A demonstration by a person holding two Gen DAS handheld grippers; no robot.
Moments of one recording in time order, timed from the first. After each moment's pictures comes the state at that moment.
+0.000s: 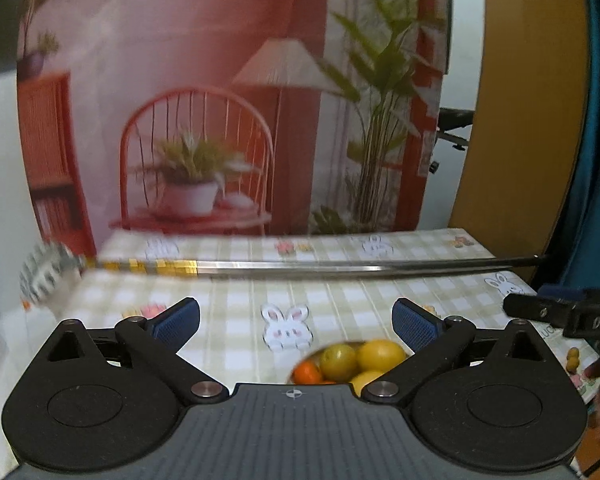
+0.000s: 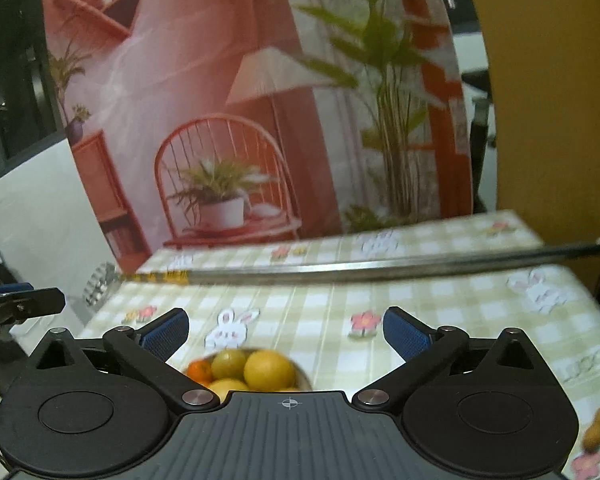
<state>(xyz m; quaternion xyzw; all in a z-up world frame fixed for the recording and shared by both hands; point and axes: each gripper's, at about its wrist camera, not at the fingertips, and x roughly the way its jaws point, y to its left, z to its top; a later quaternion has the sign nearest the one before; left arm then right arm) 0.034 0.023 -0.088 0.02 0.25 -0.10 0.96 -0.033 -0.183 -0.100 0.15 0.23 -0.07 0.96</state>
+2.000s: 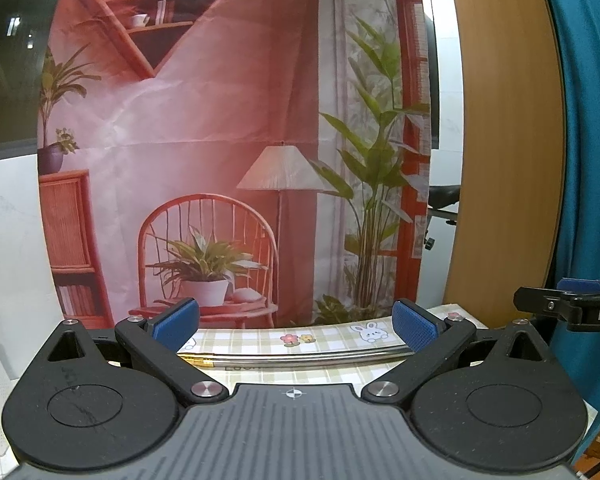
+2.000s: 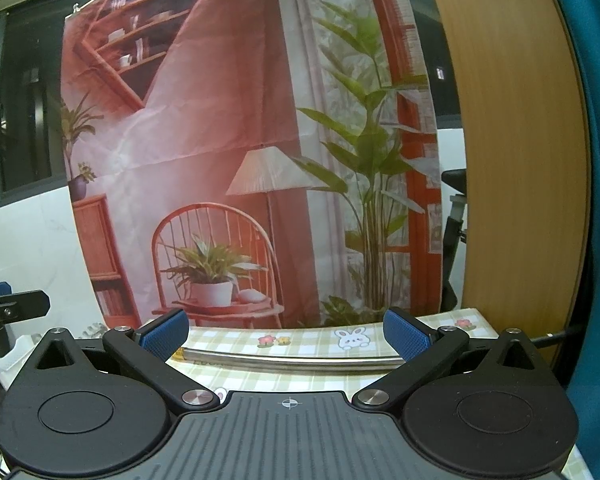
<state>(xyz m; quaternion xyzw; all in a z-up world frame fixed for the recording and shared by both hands) -0.026 0.011 -0.001 0.03 0.14 -0.09 0.99 -0.075 -0.166 -0.002 0.10 0.14 -0.12 0.98</state>
